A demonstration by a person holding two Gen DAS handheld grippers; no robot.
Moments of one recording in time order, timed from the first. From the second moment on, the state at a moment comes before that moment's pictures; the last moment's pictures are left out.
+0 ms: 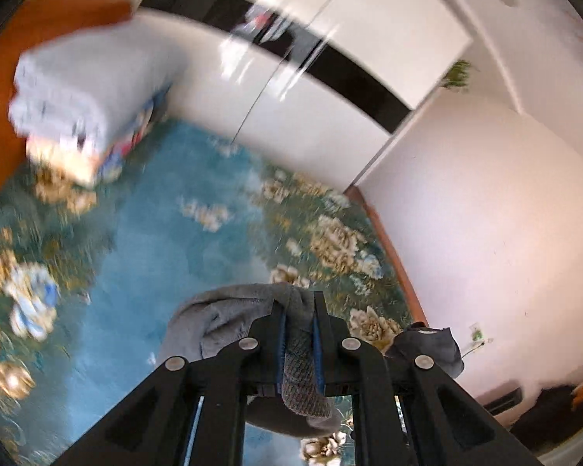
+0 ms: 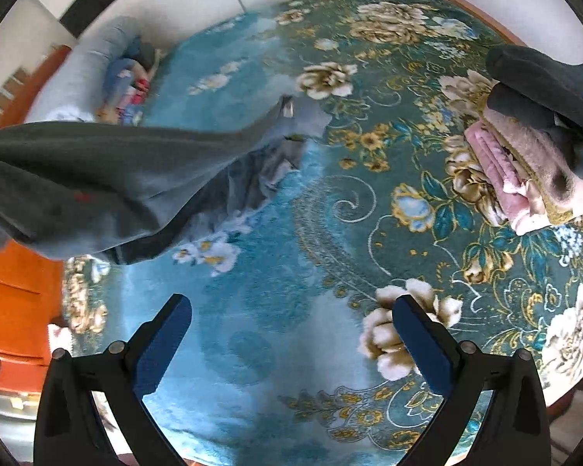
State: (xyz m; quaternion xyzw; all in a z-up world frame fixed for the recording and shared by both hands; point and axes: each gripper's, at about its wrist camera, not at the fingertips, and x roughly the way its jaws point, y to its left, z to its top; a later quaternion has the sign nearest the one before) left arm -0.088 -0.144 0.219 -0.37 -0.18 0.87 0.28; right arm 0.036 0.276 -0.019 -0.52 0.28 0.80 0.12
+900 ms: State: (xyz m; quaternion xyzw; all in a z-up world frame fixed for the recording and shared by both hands) left arm -0.065 -0.060 0.132 -0.51 -0.27 0.76 0.29; right arm 0.044 0.262 0.105 -0.40 0.17 0.90 -0.02
